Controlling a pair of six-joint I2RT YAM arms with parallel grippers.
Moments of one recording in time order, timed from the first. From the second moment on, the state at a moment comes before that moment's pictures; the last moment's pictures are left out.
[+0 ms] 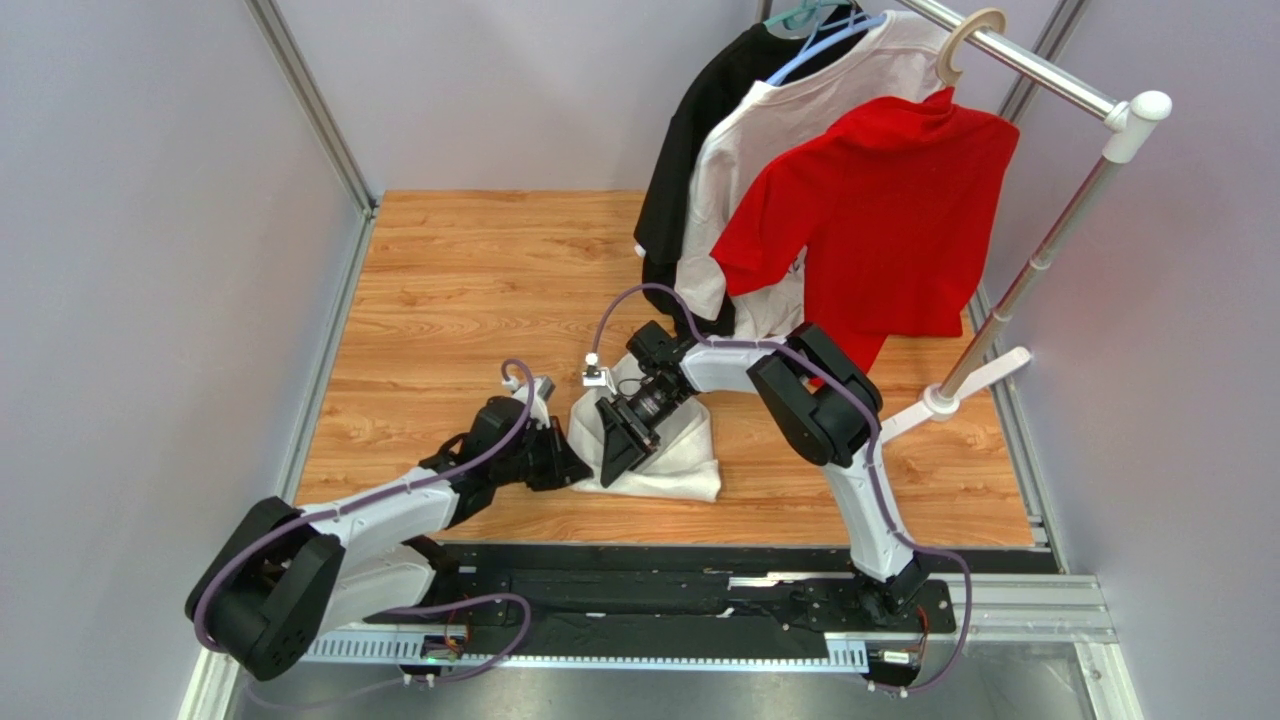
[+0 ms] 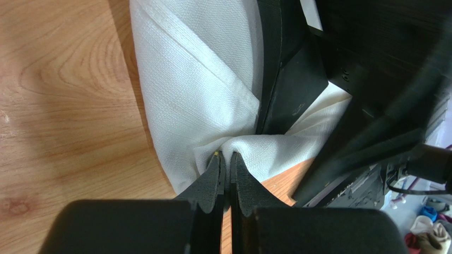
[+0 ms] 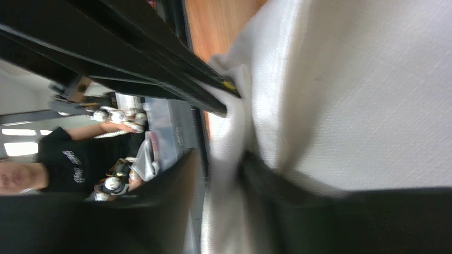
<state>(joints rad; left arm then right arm) -0.57 1.10 0.25 0.13 0.25 -0.70 0.73 2.23 1.38 -0.46 -1.17 0.04</state>
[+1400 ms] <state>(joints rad) -0.57 1.14 0.32 0.02 0.21 -0.77 0.79 1.39 0.72 -0.23 -0.35 0.08</state>
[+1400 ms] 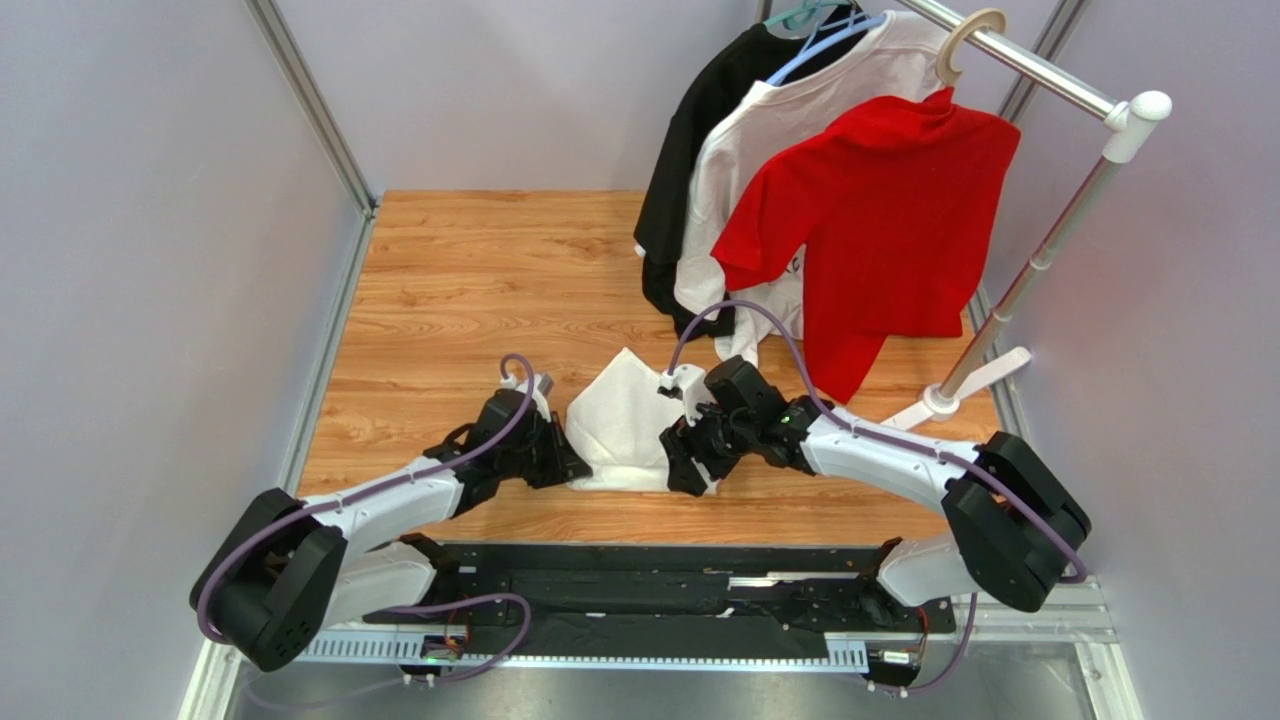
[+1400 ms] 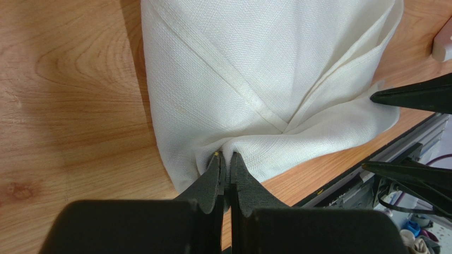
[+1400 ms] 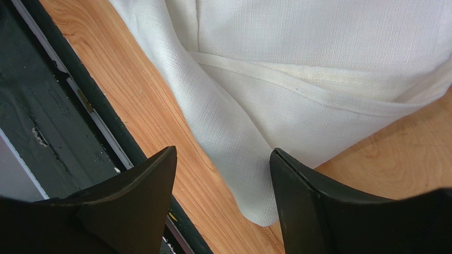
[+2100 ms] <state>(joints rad) -0.57 1.14 0.33 0.01 0.21 -0.77 0.86 1.36 0.65 -0.27 -0.13 0.29</state>
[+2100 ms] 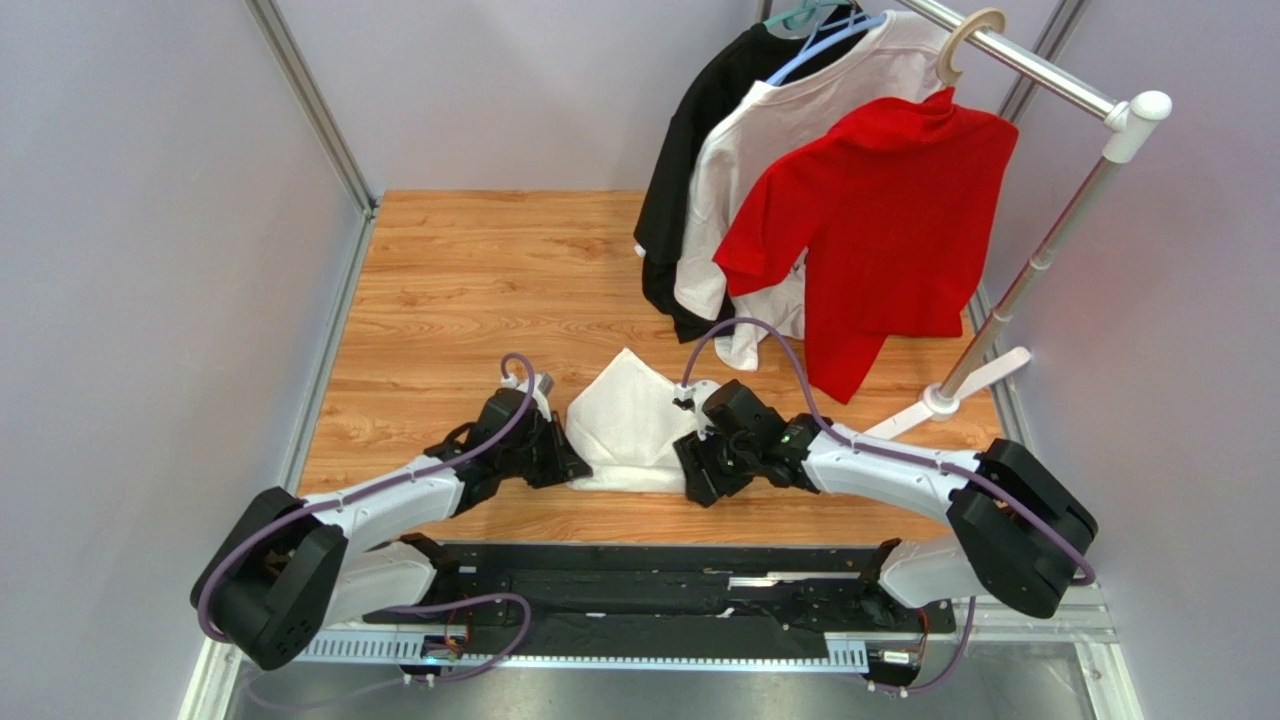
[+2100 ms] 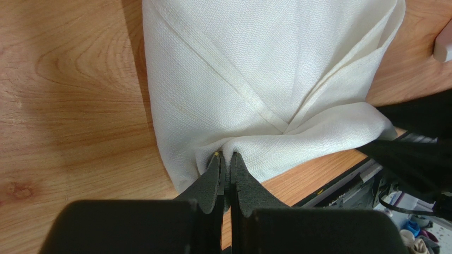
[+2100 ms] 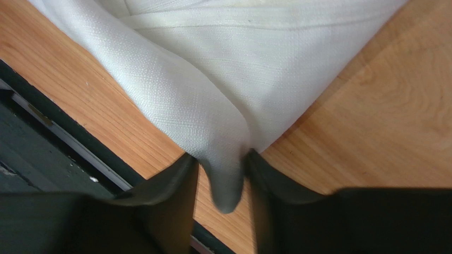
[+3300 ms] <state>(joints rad) -0.57 1.18 0.39 -0.08 0.19 -0.76 0.62 1.73 0.94 -0.56 -0.58 0.26</state>
